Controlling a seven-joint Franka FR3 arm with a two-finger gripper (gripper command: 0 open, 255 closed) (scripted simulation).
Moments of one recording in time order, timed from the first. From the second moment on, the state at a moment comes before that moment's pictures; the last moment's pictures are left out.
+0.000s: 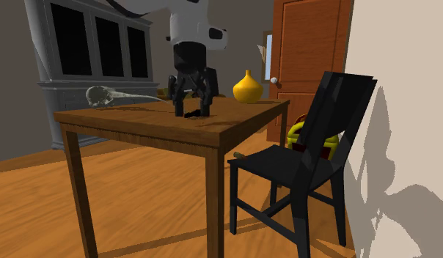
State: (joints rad) arm 0.07 -0.28 0.19 -1.91 -0.02 1.51 0.27
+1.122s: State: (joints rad) arm 0.17 0.27 0.30 -1.24 -0.11 1.39 0.50
